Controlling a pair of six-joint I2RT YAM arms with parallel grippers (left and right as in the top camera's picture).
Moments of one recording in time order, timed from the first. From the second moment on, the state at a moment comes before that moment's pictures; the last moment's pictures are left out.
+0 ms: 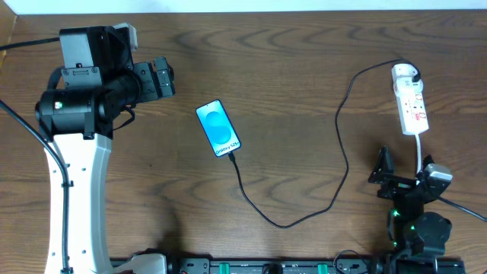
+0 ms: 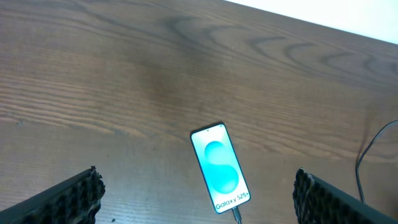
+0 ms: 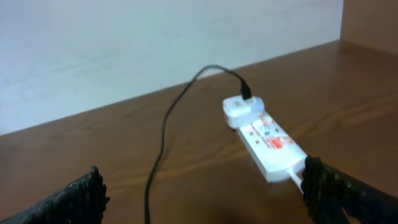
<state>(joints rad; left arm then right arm) 0.05 1.40 1.59 -1.04 0.17 -0.15 -0.10 0.02 0.04 -0.11 0.03 0.22</state>
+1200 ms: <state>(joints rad) 0.04 0.55 0.58 -0.34 -0.03 -0.15 -0.09 0.01 0.01 -0.07 0.04 0.22</state>
